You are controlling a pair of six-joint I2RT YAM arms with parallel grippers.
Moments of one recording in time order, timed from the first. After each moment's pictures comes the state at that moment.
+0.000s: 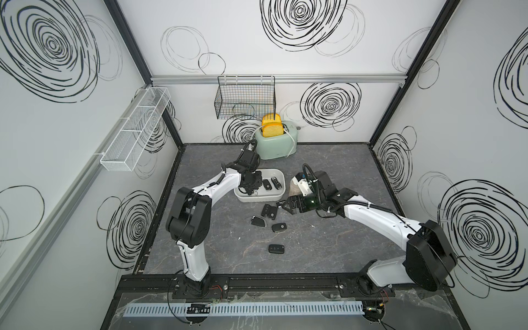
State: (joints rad) left arm -0.38 1.87 1.39 -0.57 0.02 -0.42; right arm 0.64 1.41 0.95 -0.40 -0.36 0.39
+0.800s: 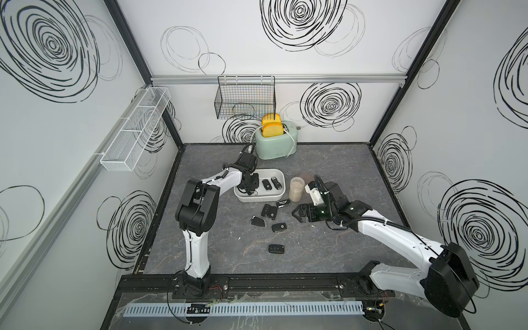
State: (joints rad) left arm -0.33 2.01 1.40 -0.50 0.02 -0.36; right arm 0.64 1.18 0.76 -0.44 -0.25 0.51
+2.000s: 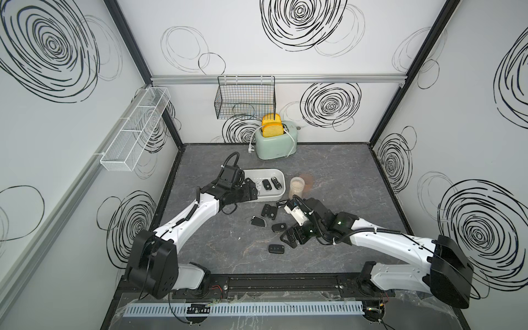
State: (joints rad) left arm -0.38 1.34 0.93 -0.53 0.11 -0.55; right arm 0.96 1.25 0.74 -0.41 -0.25 0.37
